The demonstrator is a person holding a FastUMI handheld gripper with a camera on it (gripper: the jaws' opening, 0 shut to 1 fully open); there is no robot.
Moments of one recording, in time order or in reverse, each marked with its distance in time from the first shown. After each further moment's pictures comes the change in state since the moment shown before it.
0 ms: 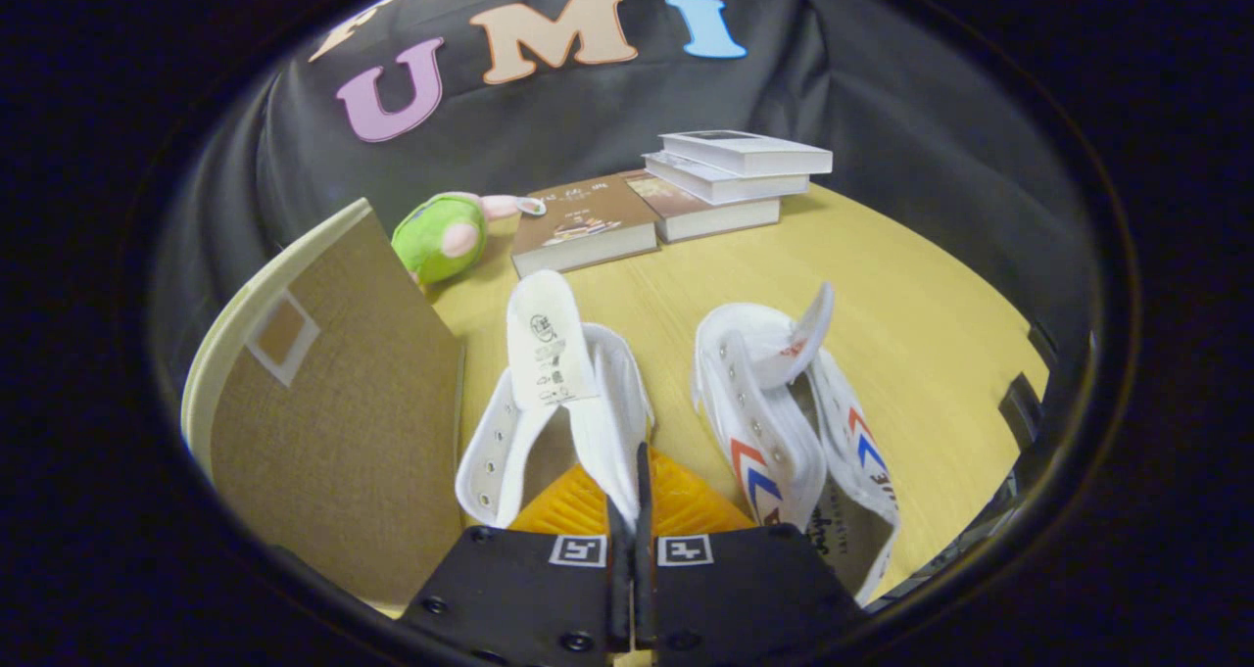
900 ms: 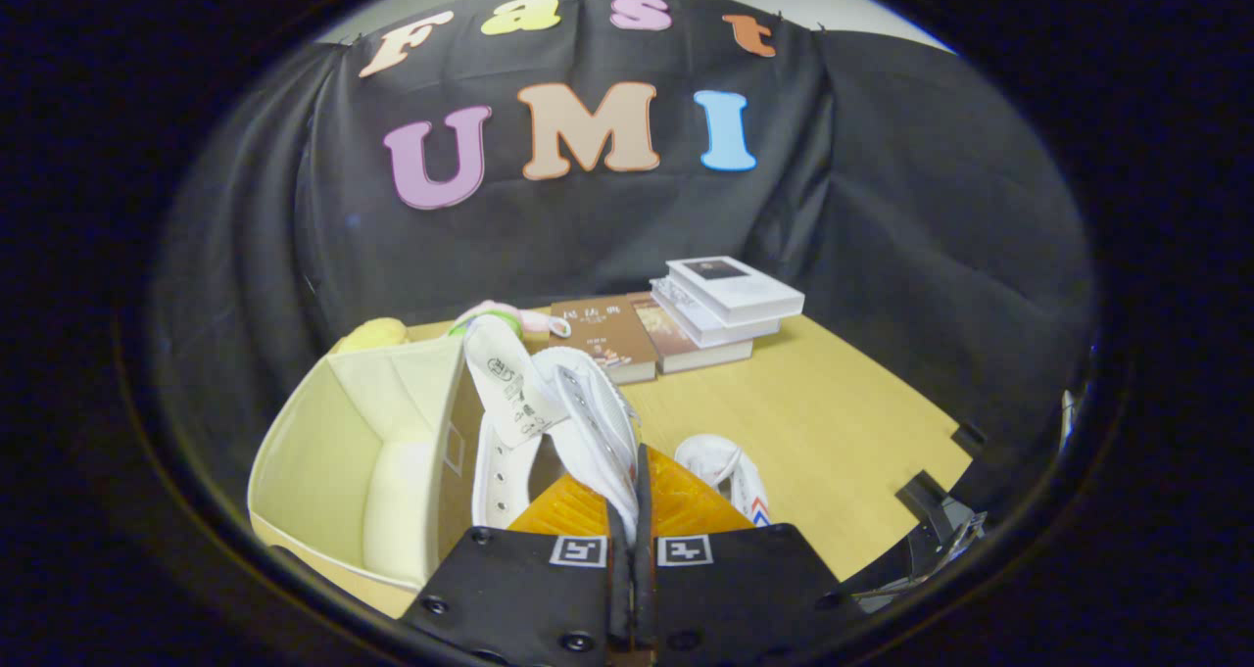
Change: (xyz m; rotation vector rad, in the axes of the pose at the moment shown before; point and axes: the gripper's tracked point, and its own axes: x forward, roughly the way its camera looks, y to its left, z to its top) arm -0.131 0.015 0.114 -0.102 -0.308 -0.028
